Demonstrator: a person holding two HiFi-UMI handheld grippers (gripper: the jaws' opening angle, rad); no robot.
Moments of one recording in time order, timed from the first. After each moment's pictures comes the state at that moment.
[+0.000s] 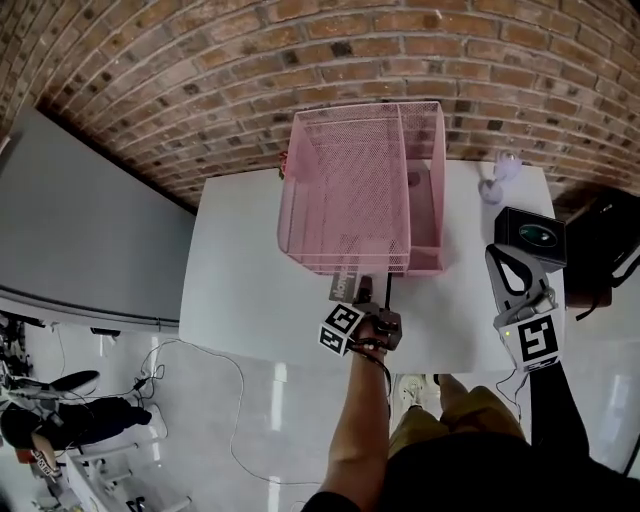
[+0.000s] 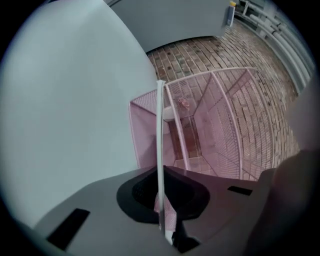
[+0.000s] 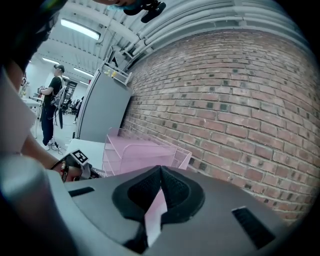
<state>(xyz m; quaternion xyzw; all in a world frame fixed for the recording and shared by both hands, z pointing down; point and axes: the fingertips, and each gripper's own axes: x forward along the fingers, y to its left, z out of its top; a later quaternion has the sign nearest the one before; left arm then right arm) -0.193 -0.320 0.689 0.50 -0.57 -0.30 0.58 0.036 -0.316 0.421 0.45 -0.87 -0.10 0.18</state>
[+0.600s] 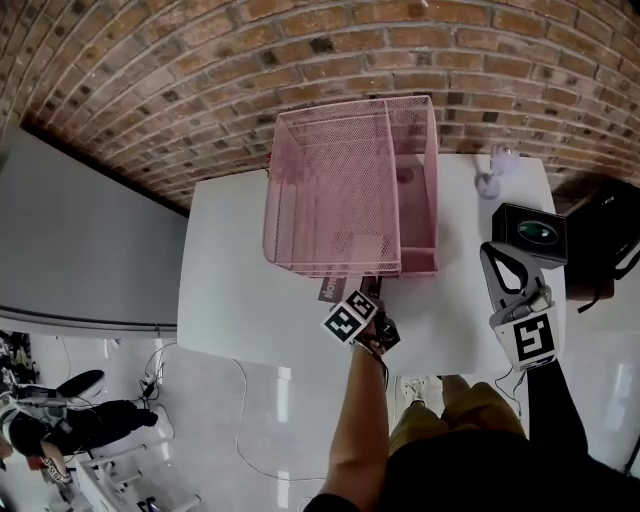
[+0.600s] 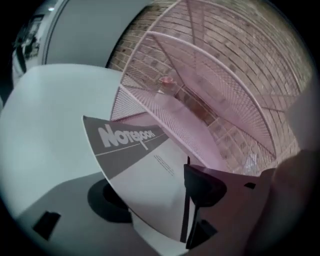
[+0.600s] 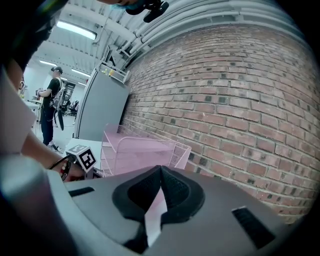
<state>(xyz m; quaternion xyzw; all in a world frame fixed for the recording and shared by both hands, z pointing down) -0.189 -0.324 0.703 0.55 -0.67 0.00 0.50 0.045 -0.333 0.439 0.45 -0.87 -0.08 0.19</state>
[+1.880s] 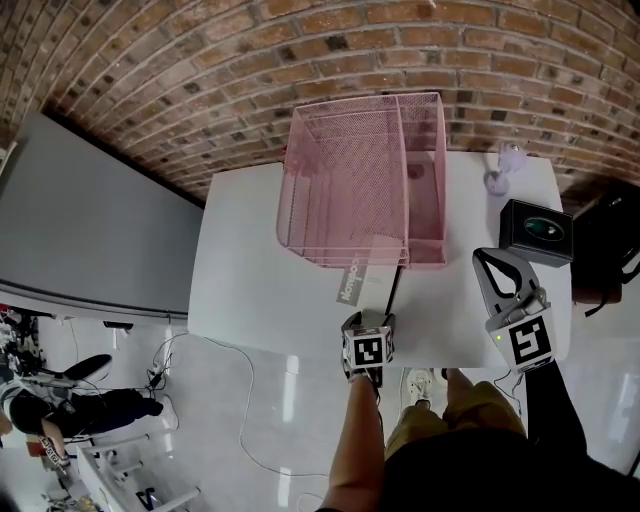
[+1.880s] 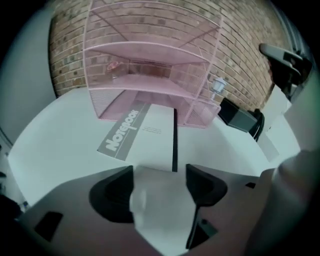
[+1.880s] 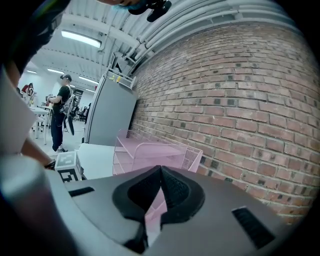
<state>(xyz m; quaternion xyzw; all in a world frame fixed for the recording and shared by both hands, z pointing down) -0.162 -0.216 0.732 0.66 -0.56 0.31 0.39 0.022 -0.304 0.439 0.41 -0.89 -0.08 0.17</state>
